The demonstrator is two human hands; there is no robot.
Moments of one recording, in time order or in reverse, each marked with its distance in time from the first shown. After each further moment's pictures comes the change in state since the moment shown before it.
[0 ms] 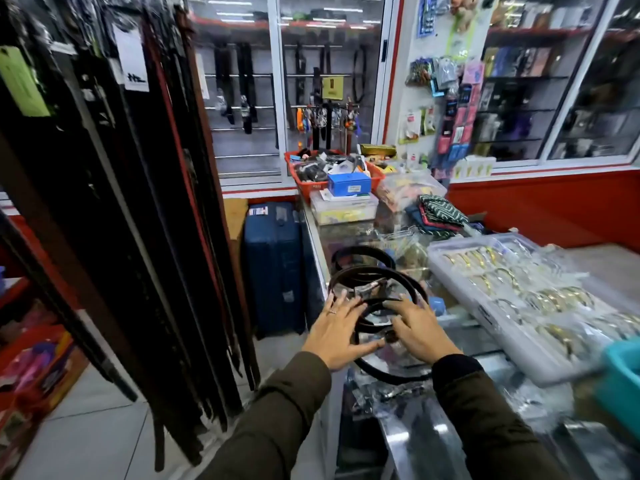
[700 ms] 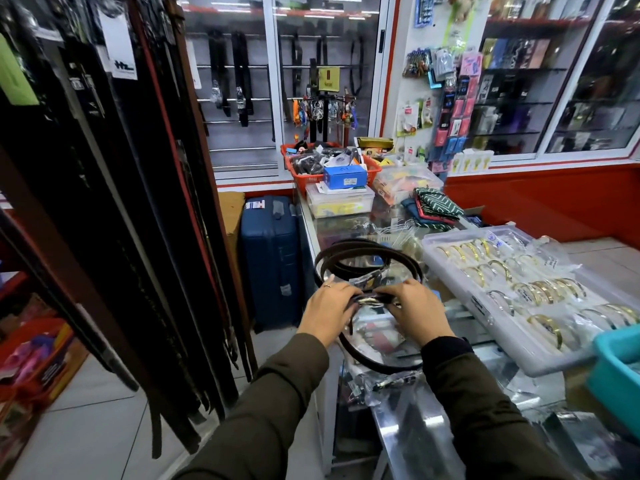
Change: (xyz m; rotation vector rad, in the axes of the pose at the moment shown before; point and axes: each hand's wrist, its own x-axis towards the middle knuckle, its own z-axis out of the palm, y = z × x) left_hand 0.008 0.011 -0.026 -0.060 0.307 0.022; right_hand 0.000 -0.021 -0.021 -0.243 0.227 -0.072
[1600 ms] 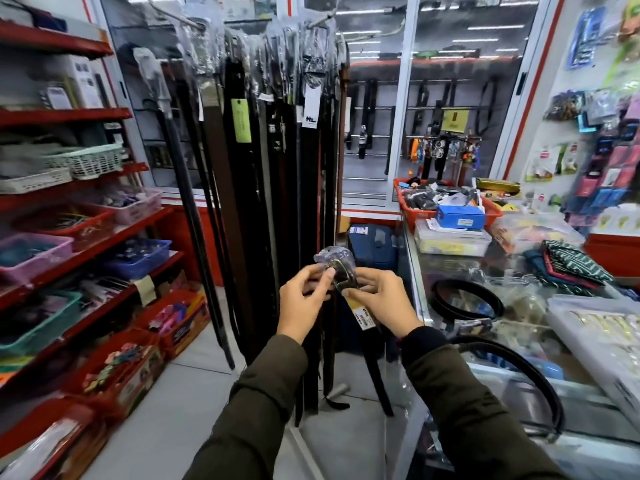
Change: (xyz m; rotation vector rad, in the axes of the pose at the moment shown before) left_hand -0.103 -0.084 -0.167 -0.700 0.689 -0.515; right_hand 0.053 -0.215 0.004 1.016 -0.243 -0.304
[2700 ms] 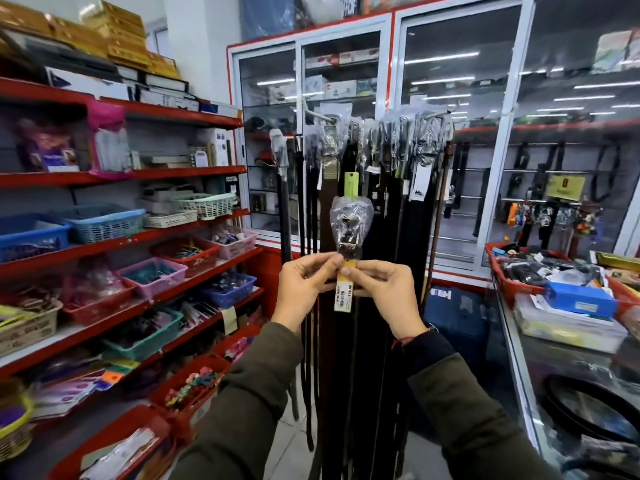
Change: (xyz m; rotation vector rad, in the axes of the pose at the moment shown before) left_hand 0.060 0.121 -0.150 -0.193 0.081 0.136; right_hand 0.076 -0.165 0.097 0.528 -0.024 -0.207
